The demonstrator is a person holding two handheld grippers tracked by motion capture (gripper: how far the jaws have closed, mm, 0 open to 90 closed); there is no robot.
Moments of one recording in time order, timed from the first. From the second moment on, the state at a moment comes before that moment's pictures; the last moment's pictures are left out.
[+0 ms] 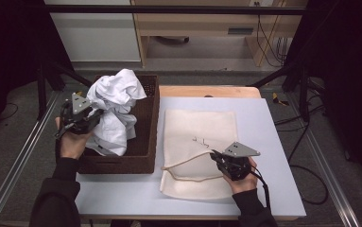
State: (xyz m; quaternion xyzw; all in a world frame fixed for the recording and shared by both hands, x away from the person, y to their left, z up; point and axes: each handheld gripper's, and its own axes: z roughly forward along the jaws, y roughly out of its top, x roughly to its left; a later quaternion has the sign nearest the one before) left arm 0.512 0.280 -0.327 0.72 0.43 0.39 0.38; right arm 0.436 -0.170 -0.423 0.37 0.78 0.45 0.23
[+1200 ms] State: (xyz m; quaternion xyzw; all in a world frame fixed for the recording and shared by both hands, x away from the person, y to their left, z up) left arm 0.424 0.257 -0.216 0.65 0.34 0.40 0.55; right arm 0.438 -0.170 -0.421 0.37 0.78 0.45 0.24
